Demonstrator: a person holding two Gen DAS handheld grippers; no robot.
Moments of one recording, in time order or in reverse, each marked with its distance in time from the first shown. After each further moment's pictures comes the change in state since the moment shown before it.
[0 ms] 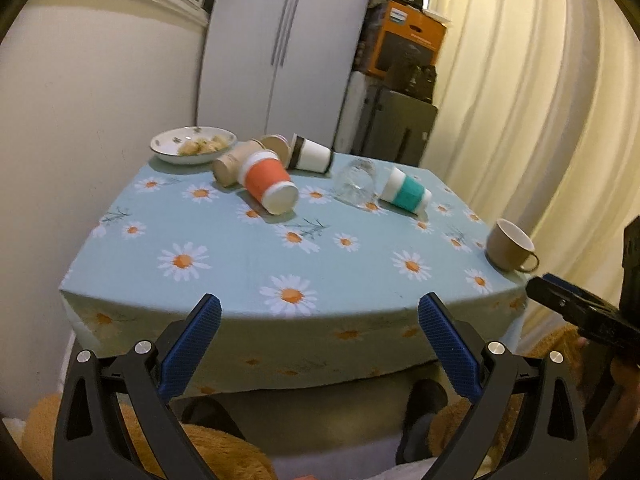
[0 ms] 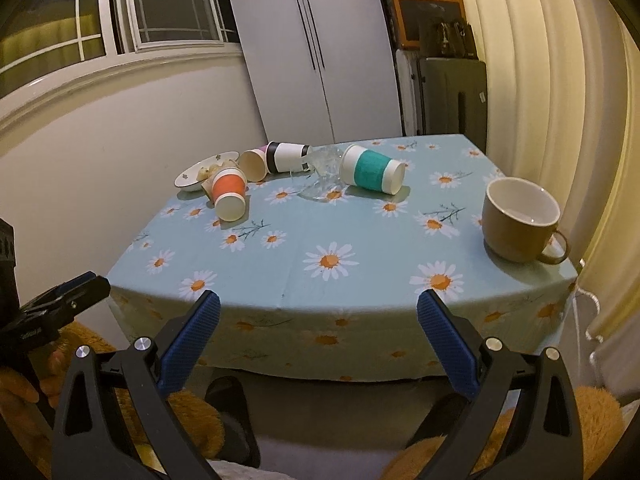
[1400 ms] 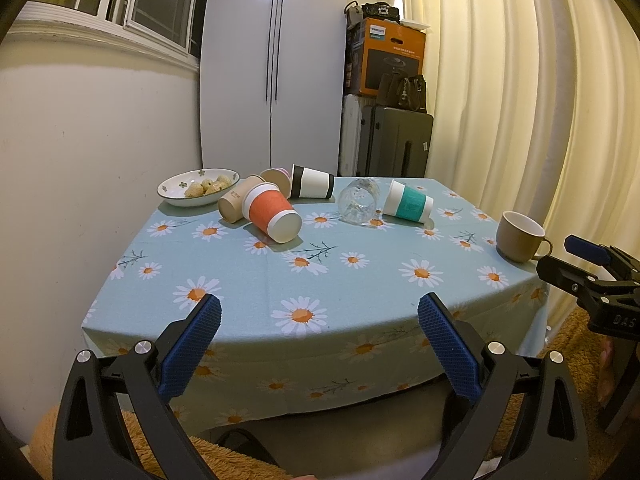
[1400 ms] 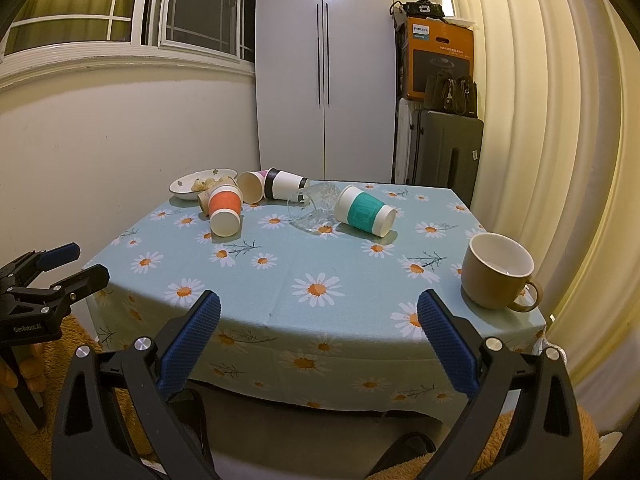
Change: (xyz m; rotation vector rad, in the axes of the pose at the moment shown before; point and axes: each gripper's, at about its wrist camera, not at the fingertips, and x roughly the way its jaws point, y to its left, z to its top) left arm -0.009 -0.022 -0.012 0.144 -0.120 0.071; right arm -0.018 0.025 -0.011 -0.166 -0.146 -0.101
